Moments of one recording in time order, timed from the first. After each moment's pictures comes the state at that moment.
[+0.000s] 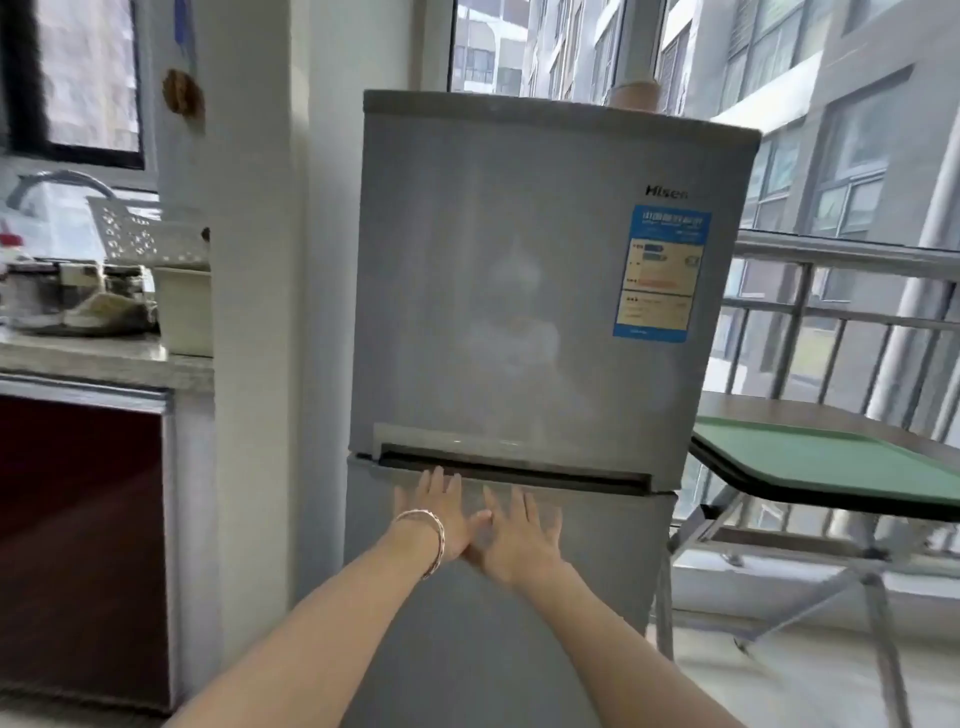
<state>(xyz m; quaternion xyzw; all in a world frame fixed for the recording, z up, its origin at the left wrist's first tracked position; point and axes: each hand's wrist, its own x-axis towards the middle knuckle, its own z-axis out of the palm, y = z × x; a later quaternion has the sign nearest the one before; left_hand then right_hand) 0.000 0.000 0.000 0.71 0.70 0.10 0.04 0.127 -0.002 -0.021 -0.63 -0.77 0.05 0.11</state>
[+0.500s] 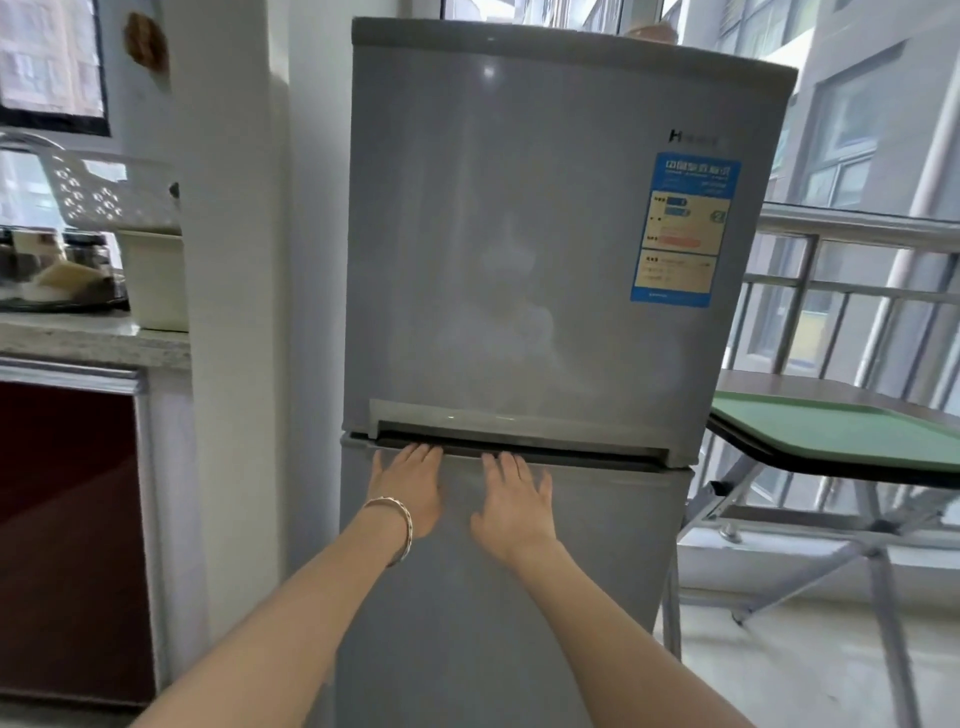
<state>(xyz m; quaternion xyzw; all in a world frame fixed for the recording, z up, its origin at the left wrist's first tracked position) -0.039 0.029 -0.019 0.72 0.67 0.15 -0.05 0.106 0.022 -0.032 -0.62 -0.77 -0.07 0.16</state>
